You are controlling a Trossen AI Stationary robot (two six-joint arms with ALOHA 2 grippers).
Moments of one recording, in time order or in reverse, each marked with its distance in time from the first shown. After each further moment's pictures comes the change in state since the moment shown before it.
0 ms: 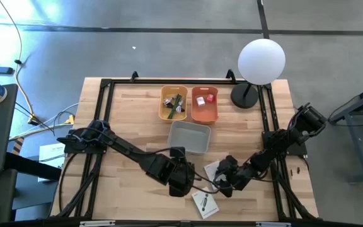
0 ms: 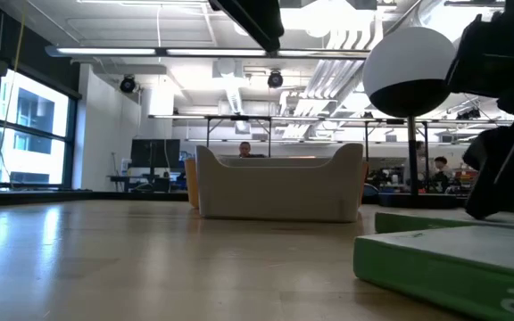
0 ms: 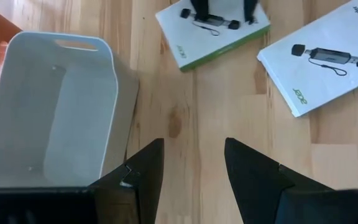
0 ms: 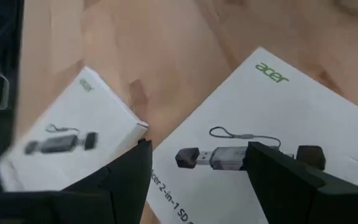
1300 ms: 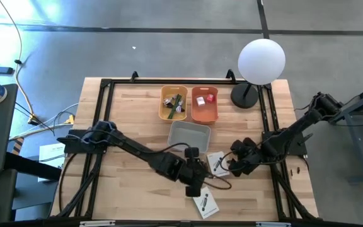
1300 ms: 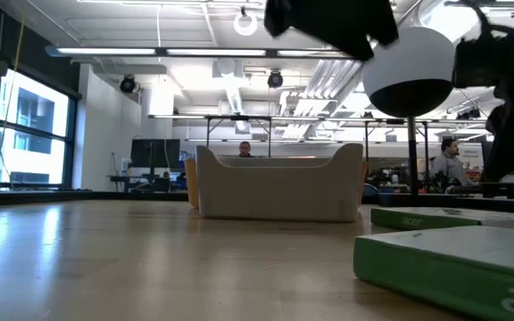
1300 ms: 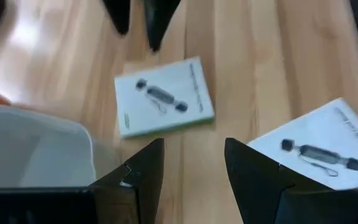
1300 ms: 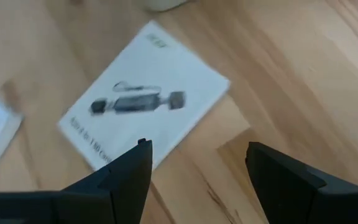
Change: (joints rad) left arm 0.048 0.079 0.000 0.345 0.021 0.072; right arm -0.076 -0.384 -0.014 -0.631 -0.024 0.165
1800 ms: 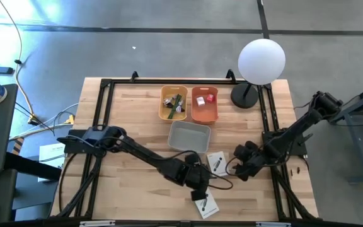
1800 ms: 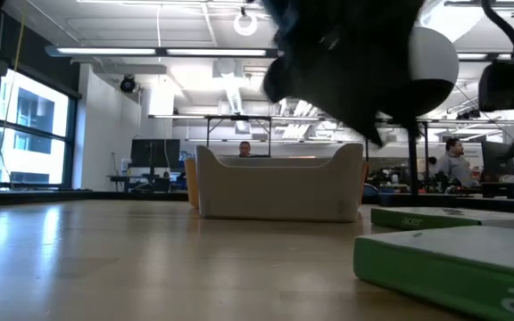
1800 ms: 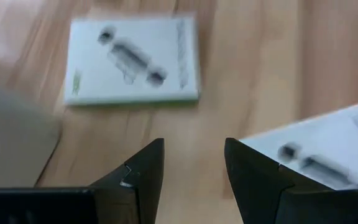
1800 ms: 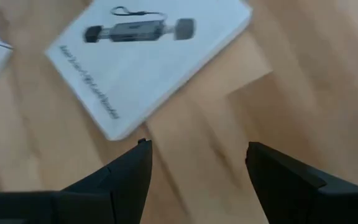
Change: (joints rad) left arm 0.008 0.141 0.004 0.059 0.050 -0.223; right arm 0.070 -0.029 -0.114 0.091 -0.100 -0.007
